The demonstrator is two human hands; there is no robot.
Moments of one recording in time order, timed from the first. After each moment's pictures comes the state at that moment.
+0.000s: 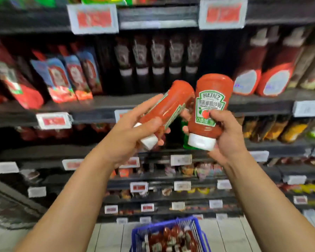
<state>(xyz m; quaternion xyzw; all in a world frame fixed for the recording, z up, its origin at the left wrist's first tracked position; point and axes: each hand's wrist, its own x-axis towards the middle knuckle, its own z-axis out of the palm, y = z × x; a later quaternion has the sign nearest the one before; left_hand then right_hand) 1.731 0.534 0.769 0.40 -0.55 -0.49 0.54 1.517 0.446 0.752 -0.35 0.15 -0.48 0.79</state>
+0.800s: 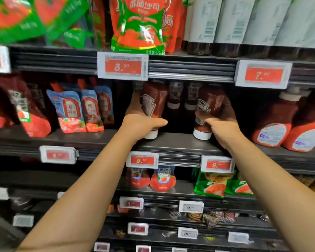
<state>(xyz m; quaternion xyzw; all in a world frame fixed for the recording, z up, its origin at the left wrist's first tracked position) 1.818 0.382 0.792 0.64 -0.48 -0.17 0.58 1.592 0.271 0.785 -0.63 0.33 -0.53 0.47</state>
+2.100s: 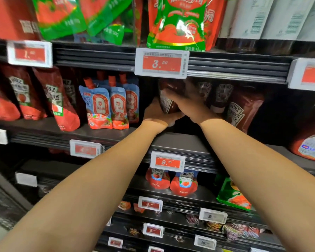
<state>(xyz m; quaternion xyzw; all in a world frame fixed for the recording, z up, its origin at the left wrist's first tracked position) 1.861 0.336 0.772 0.73 -0.44 -0.13 0.50 1.755 0.270 0.819 -0.76 0.21 -0.43 0.44</state>
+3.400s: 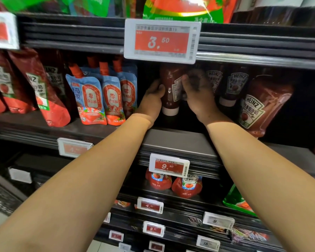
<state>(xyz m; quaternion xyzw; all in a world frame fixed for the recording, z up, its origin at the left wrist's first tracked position) 1.887 0.320 0.770 0.55 -0.40 -0.27 0.68 1.765 0.238 0.788 -0.71 0.24 -0.50 0.43</state>
